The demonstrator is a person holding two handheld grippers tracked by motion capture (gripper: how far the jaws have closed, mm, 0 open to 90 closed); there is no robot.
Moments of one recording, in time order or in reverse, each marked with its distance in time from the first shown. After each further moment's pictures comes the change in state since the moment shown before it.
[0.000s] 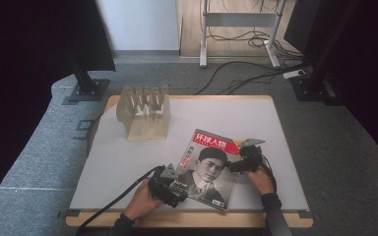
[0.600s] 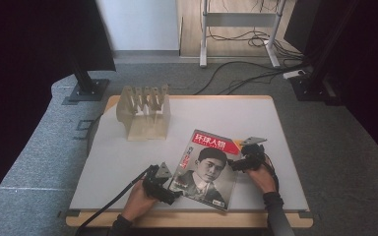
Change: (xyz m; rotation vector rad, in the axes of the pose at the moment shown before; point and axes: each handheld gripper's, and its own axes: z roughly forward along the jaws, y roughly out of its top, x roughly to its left) left arm 0.009 -0.011 -0.006 -0.007 0.121 -0.022; right arm -0.008 0.002 -0.008 0.010 -0.035 -0.004
